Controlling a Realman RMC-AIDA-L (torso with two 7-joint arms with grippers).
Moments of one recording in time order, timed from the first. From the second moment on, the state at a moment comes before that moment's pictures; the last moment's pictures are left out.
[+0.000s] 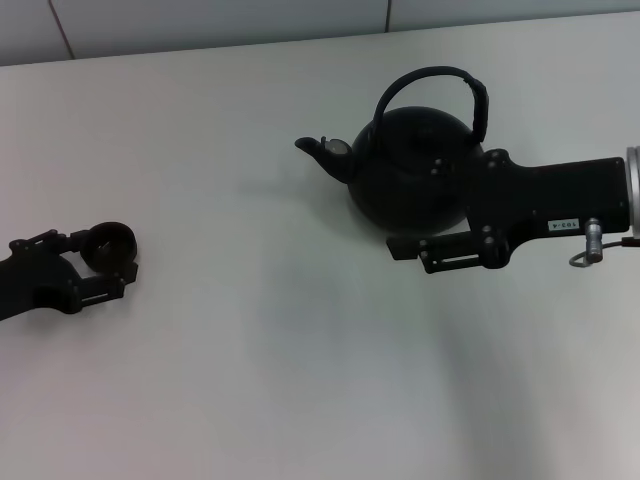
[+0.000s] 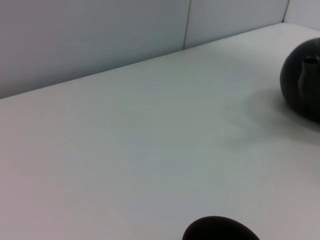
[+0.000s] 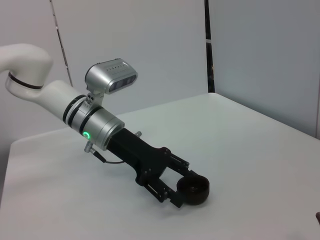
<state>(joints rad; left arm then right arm) -0.38 -2.07 0.86 0.66 1.95 1.15 -1.33 0.28 2.09 -1.08 -1.21 -1.82 -1.58 1.61</state>
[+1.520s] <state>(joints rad) -0.47 -2.07 1.02 0.65 1.81 1.18 -1.35 0.28 2.08 -1.07 -1.21 -1.82 -1.58 1.61</state>
